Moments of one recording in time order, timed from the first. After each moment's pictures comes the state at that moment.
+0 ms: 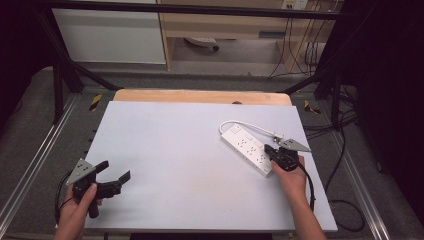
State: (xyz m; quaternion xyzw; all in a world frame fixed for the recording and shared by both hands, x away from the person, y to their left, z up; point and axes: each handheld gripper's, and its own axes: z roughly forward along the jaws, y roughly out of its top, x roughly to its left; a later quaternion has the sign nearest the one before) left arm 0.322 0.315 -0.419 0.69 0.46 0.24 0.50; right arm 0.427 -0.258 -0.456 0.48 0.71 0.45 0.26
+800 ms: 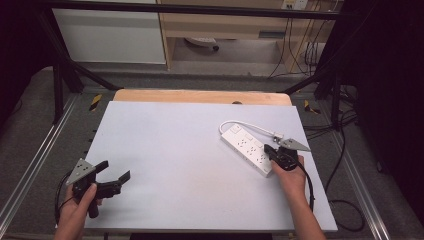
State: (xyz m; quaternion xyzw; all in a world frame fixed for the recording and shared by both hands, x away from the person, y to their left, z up) left arm 0.322 0.315 -0.419 0.69 0.46 0.24 0.50; right arm 0.429 -0.258 -0.457 0.49 0.70 0.45 0.26
